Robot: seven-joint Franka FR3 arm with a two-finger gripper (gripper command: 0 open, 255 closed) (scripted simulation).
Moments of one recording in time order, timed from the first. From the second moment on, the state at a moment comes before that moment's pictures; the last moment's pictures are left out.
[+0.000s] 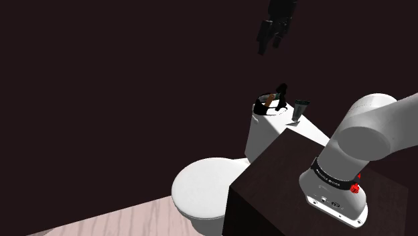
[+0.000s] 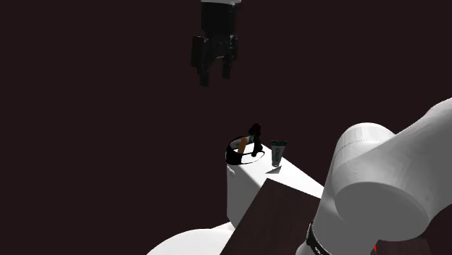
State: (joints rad) arm 0.00 -0.75 -0.02 -2.34 -0.05 1.70 -0.01
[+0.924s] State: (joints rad) arm -0.04 -0.67 -0.29 -2.56 -0.11 2.04 -0.30
